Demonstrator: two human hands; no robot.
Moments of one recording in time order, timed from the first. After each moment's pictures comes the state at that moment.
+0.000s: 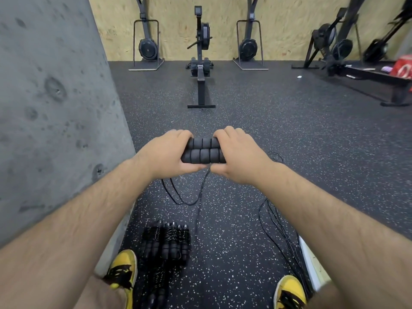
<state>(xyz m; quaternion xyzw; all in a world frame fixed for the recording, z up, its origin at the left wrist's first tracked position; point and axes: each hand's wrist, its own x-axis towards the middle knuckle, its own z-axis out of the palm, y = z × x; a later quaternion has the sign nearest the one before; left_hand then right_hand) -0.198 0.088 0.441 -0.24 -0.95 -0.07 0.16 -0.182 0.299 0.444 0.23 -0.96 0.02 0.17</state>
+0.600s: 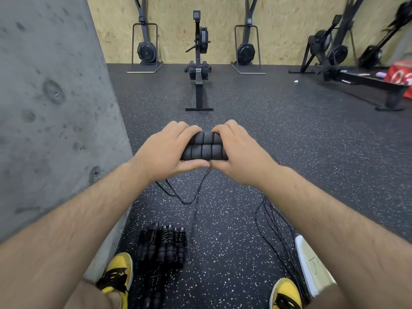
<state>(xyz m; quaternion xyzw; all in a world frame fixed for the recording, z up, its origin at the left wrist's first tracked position) -0.192 0.088 0.445 -0.32 -0.90 -0.07 0.27 -0.167 0.310 0.459 0.27 -0.93 0.17 0.20</state>
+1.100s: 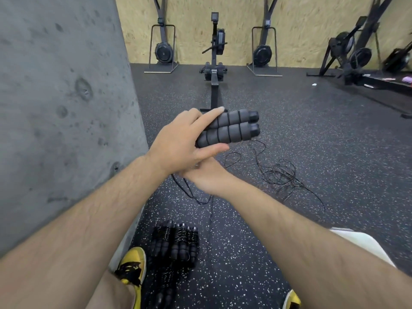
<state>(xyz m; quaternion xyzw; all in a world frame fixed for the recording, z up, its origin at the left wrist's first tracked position) -0.186 0.078 0.464 -0.28 -0.90 -0.16 0.30 -0.169 0.198 0.425 0.25 -0.85 0.47 -0.04</state>
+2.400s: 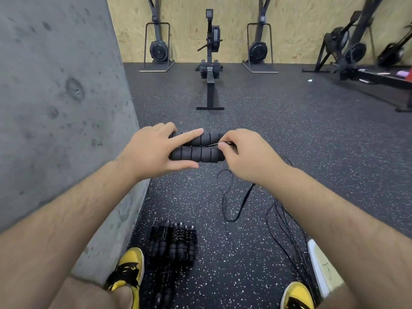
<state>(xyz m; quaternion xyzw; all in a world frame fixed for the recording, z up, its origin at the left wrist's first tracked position) -0.188 0.029 0.445 -0.31 -0.90 0.04 0.32 -0.162 0.281 0.467 0.19 -0.94 0.23 0.16</state>
